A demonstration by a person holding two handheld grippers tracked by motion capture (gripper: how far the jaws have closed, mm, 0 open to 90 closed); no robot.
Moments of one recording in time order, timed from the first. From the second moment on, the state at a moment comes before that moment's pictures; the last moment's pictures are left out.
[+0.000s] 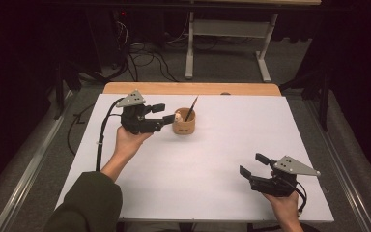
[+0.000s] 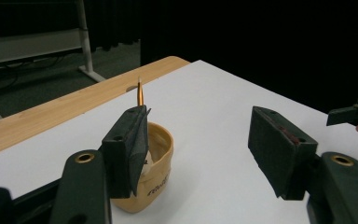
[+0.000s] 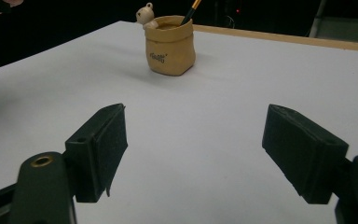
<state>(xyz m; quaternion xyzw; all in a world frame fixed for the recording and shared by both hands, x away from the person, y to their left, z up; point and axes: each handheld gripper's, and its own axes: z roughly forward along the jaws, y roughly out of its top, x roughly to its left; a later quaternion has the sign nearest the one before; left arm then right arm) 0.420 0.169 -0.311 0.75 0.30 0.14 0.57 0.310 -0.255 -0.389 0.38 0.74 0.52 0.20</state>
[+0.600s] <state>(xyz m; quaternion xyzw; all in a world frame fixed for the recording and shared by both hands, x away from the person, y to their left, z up) 0.397 0.183 -0.313 0.74 0.30 0.15 0.58 0.311 -0.256 -0.389 0.38 0.74 0.52 0.20</state>
